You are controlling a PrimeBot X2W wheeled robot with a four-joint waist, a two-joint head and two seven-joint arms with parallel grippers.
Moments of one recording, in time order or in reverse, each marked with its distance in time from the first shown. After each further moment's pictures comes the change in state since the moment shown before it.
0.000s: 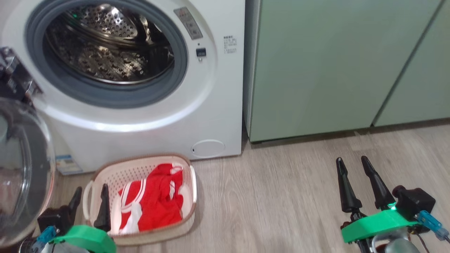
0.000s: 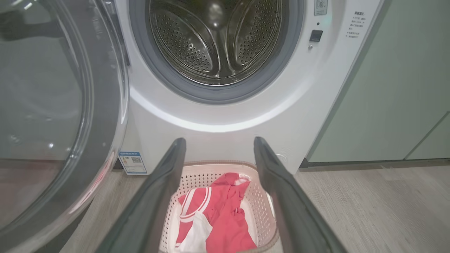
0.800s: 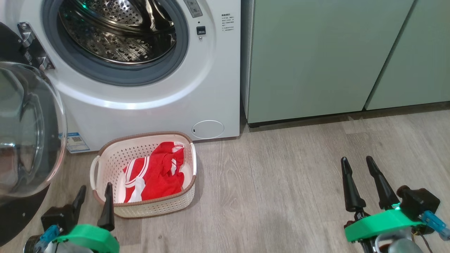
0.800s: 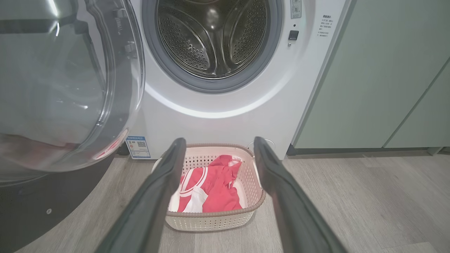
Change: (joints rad) left arm -0.001 -0.011 -0.007 -0.007 0.001 -0.009 0.000; right arm 0.001 0.003 -0.023 0.004 0.000 0.000 0.000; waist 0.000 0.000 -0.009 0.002
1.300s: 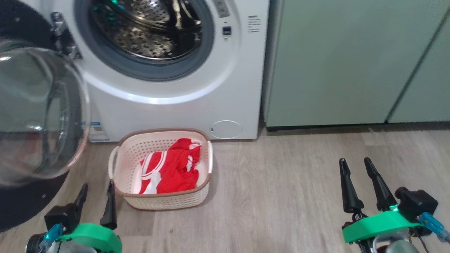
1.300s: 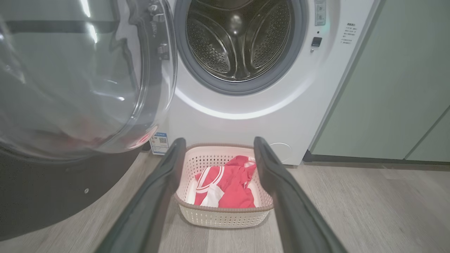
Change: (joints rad) left arm 0.000 -0.016 0.004 -0.011 0.025 0.011 0.000; right arm 0.003 0.013 -0.002 0.000 0.000 0.000 0.000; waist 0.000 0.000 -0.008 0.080
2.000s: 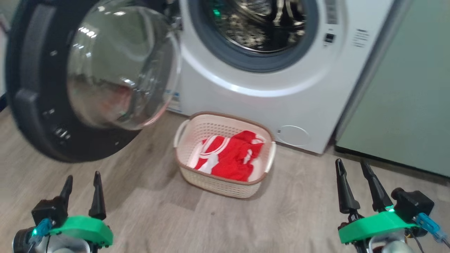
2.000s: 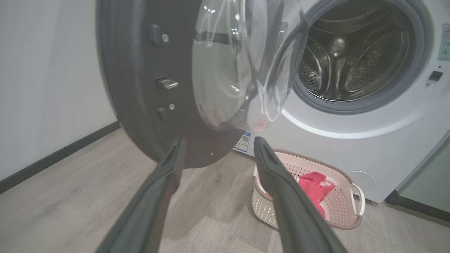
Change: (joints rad) left arm -0.019 0.002 0.049 -0.034 0.020 0.035 0.000; right arm 0.004 0.024 0.003 -0.001 0.000 0.000 0.000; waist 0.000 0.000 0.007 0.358
